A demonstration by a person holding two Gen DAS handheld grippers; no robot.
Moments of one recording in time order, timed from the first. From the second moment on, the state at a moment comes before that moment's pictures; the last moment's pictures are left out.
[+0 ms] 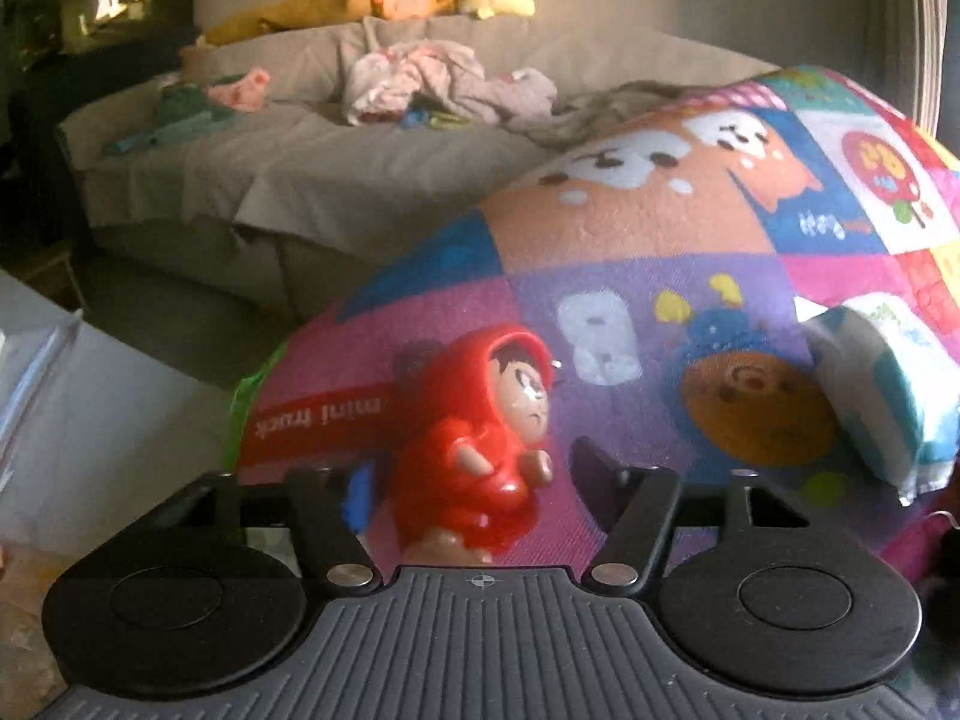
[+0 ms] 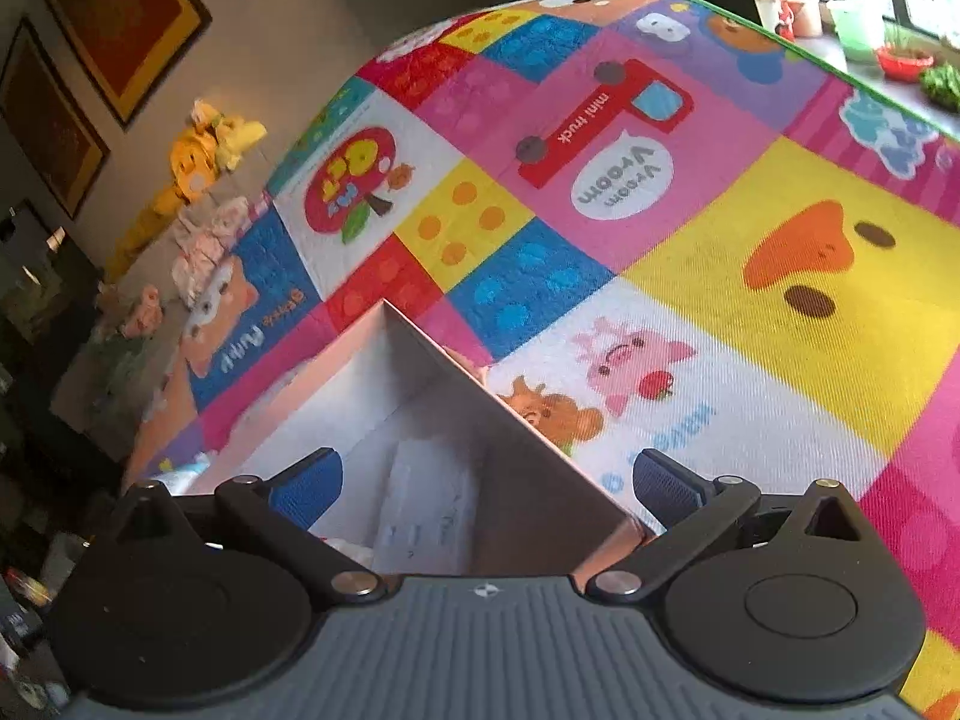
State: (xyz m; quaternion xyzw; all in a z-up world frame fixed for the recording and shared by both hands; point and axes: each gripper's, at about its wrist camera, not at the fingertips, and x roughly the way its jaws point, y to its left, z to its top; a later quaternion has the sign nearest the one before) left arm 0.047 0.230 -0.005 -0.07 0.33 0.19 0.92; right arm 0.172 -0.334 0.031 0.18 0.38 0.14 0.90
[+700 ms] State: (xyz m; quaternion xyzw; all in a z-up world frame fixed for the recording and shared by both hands) left arm 0.021 0.074 0.029 -0.01 0.29 -0.02 0.96; right arm 0.011 -0.292 0.066 0.08 0.27 0.20 0.94
